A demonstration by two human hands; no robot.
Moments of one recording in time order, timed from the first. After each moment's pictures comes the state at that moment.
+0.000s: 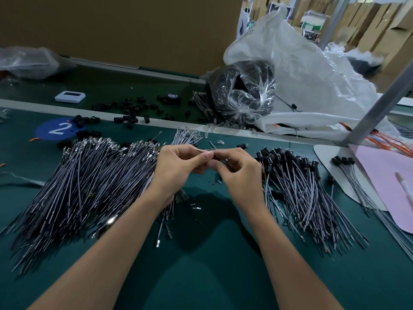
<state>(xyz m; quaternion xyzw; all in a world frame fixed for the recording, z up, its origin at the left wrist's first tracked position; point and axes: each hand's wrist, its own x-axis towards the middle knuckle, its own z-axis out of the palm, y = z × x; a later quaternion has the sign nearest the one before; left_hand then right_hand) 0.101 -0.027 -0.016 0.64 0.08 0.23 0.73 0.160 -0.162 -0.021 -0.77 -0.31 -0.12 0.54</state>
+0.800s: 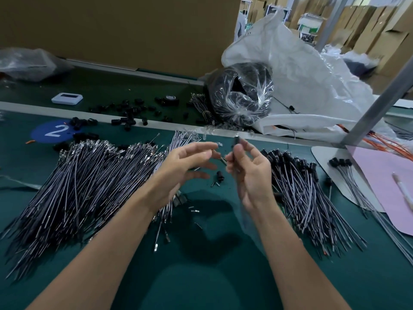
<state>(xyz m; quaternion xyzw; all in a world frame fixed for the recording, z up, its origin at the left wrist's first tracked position) 0.101 -0.020 -0.013 0.63 -0.01 0.07 0.77 0.167 -0.170 -0.011 -0.48 -0.14 0.13 0.86</state>
